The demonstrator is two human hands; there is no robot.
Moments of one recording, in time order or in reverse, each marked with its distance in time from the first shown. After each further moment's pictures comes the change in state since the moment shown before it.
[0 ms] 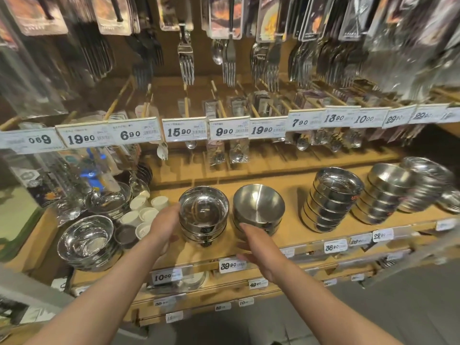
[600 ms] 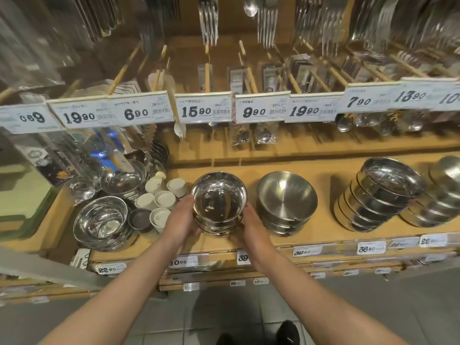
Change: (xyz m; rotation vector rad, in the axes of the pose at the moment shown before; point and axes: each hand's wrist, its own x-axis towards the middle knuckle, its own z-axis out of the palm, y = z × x) left_hand 0.002 -0.017 0.001 -0.048 0.000 0.048; right_hand 0.066 0.017 0.052 0.143 -0.139 -0.052
